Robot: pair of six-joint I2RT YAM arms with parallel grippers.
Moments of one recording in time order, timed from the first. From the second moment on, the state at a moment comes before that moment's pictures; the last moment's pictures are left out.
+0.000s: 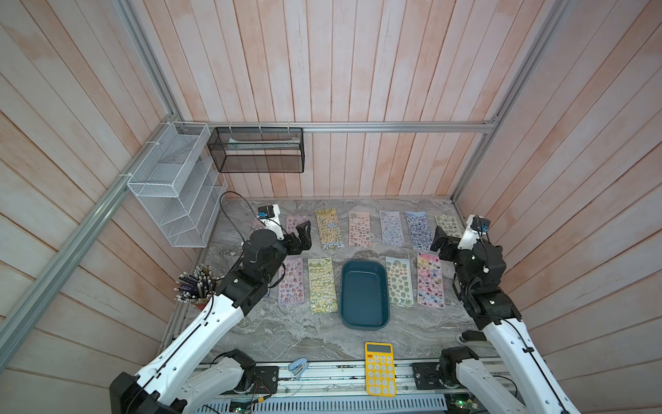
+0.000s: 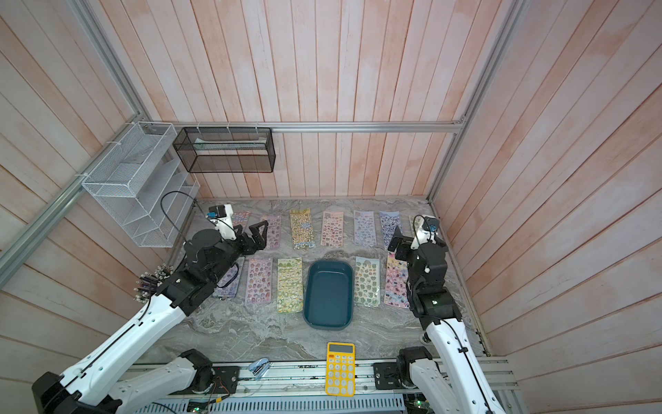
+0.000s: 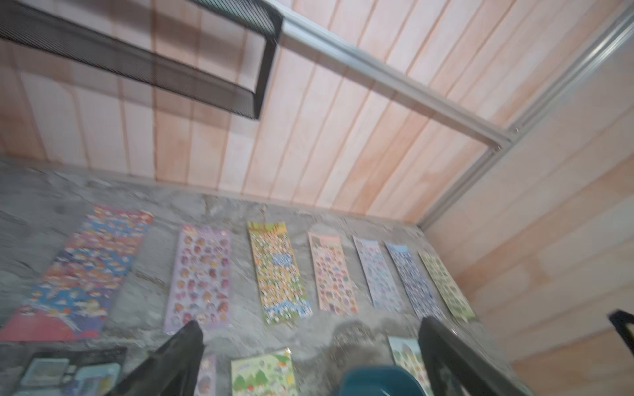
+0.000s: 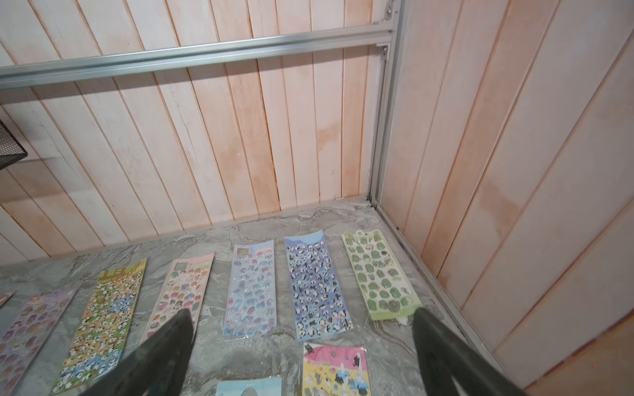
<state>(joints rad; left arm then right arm) -0.53 0.97 0.86 -0.07 -0.27 -0.41 0.15 0.78 0.70 -0.06 0.26 0.11</state>
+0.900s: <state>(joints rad) -0.26 1.19 0.28 0.58 -0.34 0.01 0.14 1.28 0.16 0.89 0.14 -0.04</state>
